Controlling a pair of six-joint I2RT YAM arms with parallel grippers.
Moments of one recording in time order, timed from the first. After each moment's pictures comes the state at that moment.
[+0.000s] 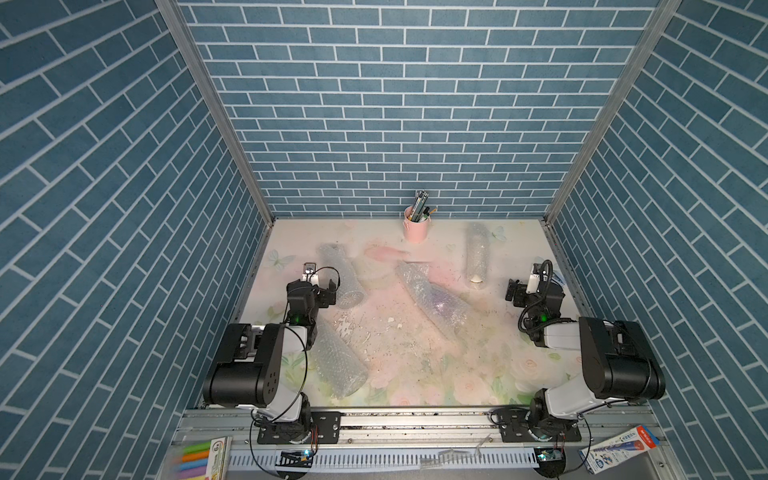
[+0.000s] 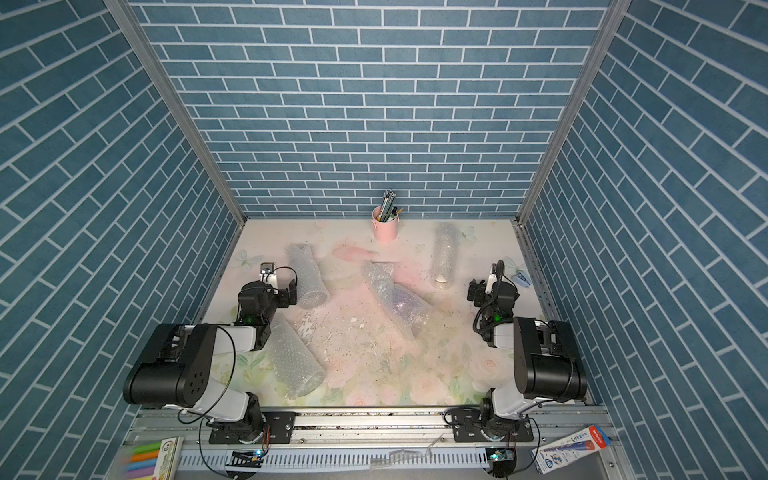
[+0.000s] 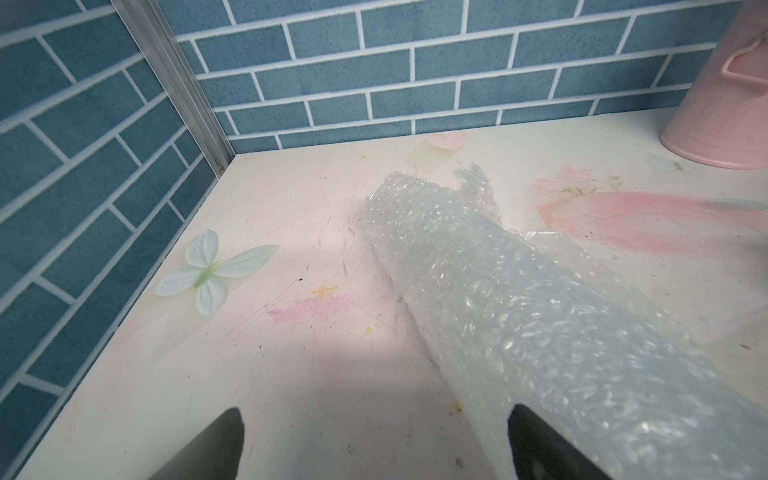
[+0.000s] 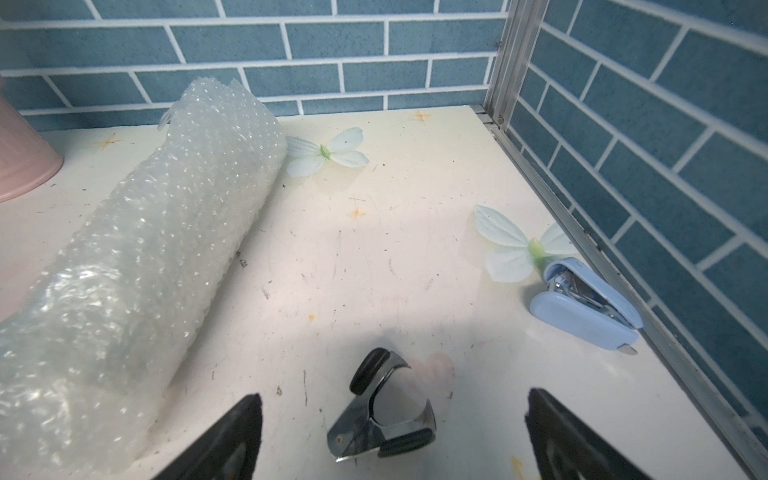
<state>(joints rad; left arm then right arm) -0.03 1.52 0.39 0.75 -0.11 0.07 -0.04 1.54 0.40 0.75 0.05 0.00</state>
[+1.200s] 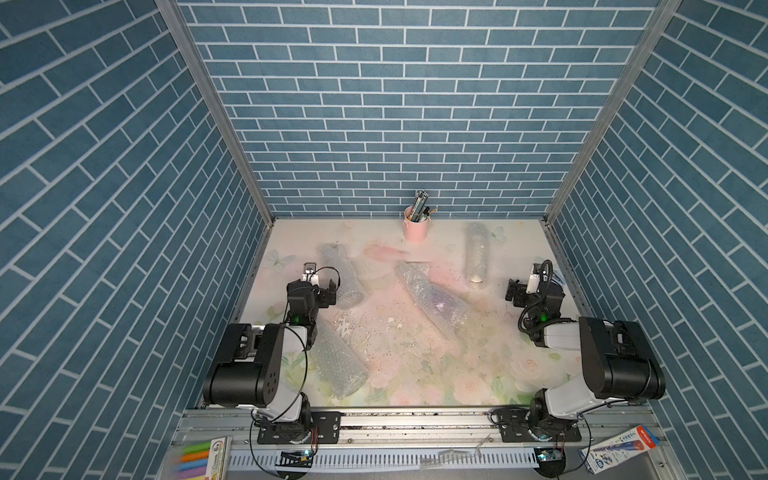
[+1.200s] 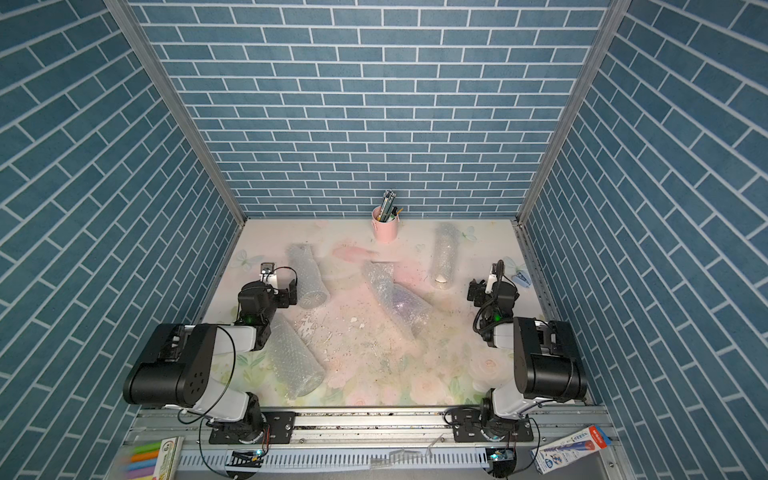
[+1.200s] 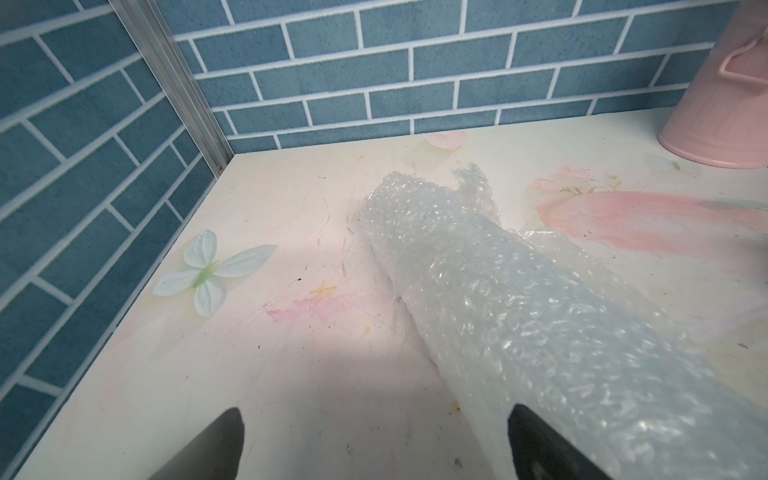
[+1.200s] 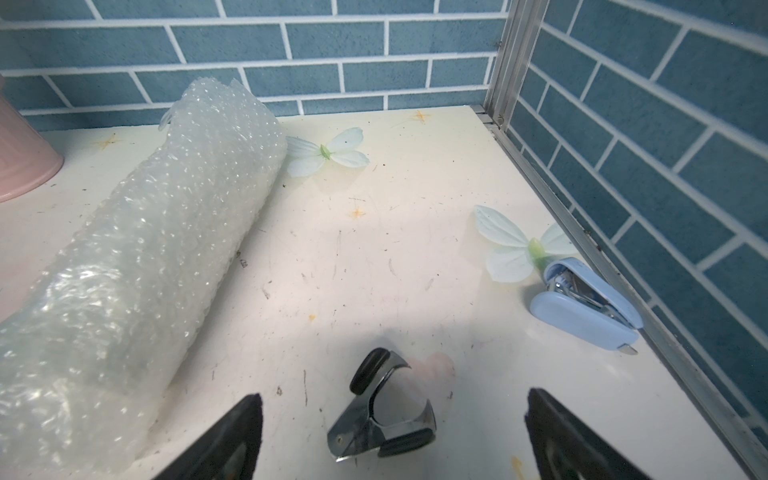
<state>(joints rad) -0.03 1.52 0.39 0.75 -0.11 0.07 -0.04 1.54 0.40 0.75 0.05 0.00</state>
